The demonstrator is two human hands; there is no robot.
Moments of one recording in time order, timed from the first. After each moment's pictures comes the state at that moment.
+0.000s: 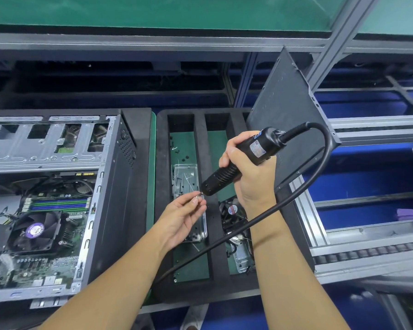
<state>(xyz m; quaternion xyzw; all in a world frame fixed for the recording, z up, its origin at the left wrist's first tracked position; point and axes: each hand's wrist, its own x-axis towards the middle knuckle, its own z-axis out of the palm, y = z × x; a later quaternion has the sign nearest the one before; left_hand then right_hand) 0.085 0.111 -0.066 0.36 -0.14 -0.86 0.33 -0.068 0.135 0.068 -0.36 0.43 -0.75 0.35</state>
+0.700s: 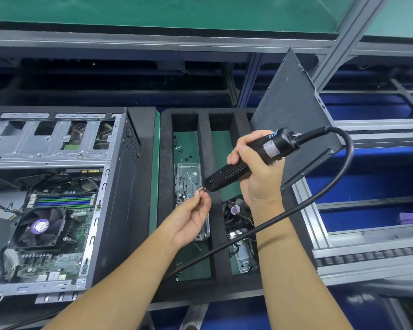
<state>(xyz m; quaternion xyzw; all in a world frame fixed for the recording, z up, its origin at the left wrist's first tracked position) 0.076 0.115 -0.051 0.29 0.08 -0.90 0.32 -0.070 0.135 0.069 -0.32 0.40 -0.78 0.37</state>
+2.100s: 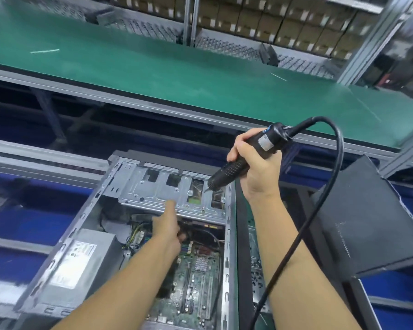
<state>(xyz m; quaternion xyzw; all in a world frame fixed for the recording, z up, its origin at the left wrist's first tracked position) 0.309 -0.016 0.047 0.65 -0.09 -0.64 0.41 0.156 -0.031 0.180 -0.49 0.36 -0.70 0.37</state>
